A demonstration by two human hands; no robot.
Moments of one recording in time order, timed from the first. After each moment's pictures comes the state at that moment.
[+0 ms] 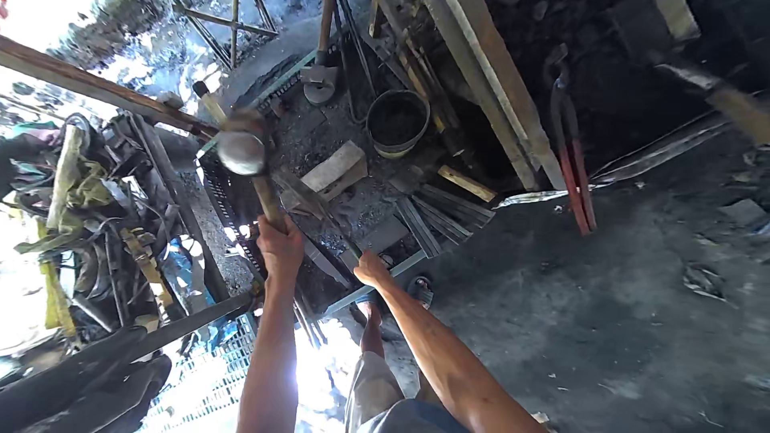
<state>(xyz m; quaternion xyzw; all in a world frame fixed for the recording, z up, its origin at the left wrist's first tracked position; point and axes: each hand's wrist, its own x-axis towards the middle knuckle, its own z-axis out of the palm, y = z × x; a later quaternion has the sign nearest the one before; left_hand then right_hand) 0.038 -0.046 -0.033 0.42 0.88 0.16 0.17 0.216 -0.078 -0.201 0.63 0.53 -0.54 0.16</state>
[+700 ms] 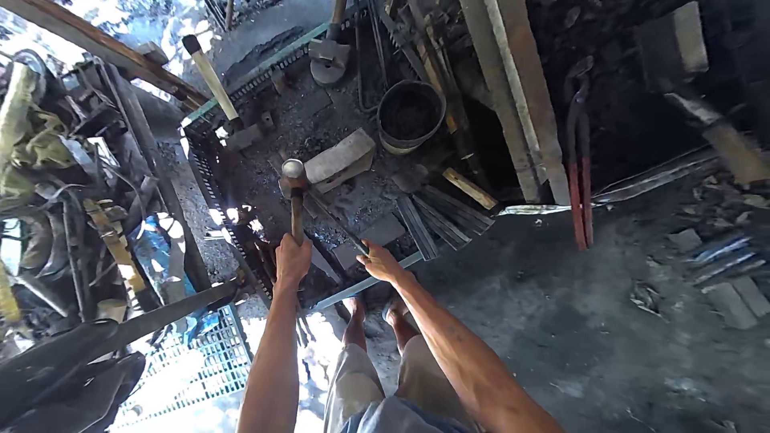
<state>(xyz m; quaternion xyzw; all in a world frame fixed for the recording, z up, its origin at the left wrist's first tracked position) -0.002 -0.086 -0.142 0.31 0.86 0.08 0.40 0.242 -0.066 -0.245 0.55 0.63 -0.55 0.08</state>
